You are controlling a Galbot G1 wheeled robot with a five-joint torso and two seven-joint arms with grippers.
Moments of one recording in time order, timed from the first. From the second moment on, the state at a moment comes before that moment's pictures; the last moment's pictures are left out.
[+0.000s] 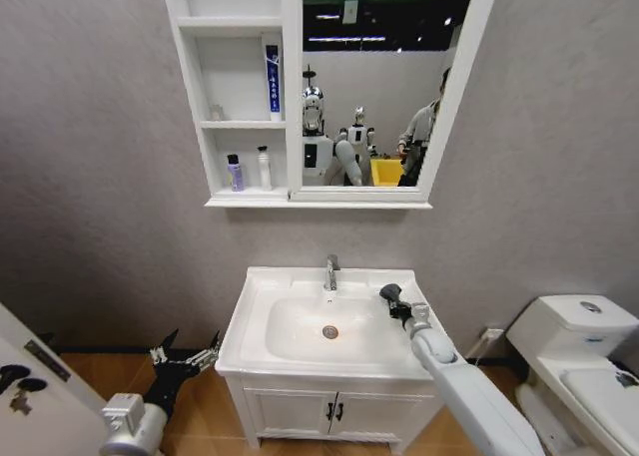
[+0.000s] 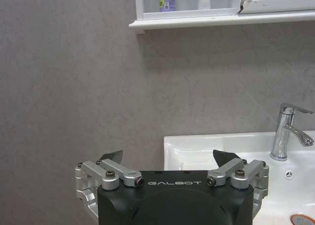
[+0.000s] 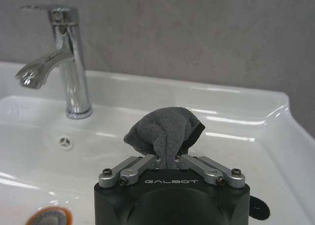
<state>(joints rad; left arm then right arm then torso) 1.87 -1.15 -0.74 -2.41 -0.43 0.25 -0.15 -0.97 1.05 0.17 1.50 0.54 -0.28 0.22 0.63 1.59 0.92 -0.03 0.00</state>
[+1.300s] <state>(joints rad) 1.87 -1.15 -0.74 -2.41 -0.43 0.25 -0.15 -0.62 1.43 -0.17 1.00 0.96 -0.49 0.36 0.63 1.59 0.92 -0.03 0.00</state>
